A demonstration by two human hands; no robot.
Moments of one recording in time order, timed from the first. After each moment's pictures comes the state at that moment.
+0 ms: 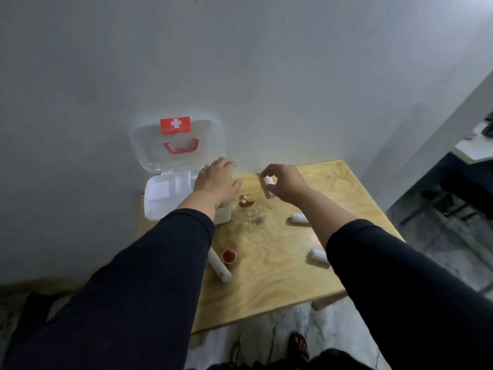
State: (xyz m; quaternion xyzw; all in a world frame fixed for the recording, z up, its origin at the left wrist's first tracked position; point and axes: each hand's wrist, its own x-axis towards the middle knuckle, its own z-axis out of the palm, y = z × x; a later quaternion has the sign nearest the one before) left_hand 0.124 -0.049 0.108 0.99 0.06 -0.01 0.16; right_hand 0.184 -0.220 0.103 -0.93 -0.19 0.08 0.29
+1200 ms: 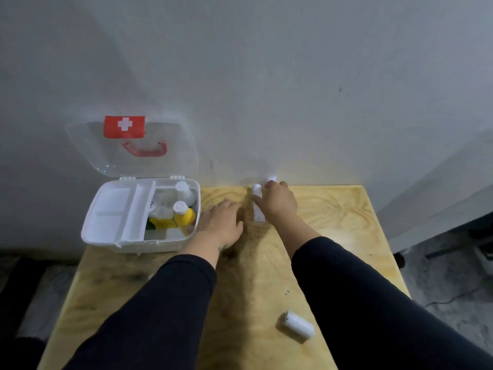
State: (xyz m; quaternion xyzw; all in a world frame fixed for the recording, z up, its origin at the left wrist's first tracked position) left_hand 0.201 -0.113 0.025 0.96 0.14 -0.15 0.19; right_hand 0.306 -0.219 0.011 -0.96 -0.13 0.14 0.20
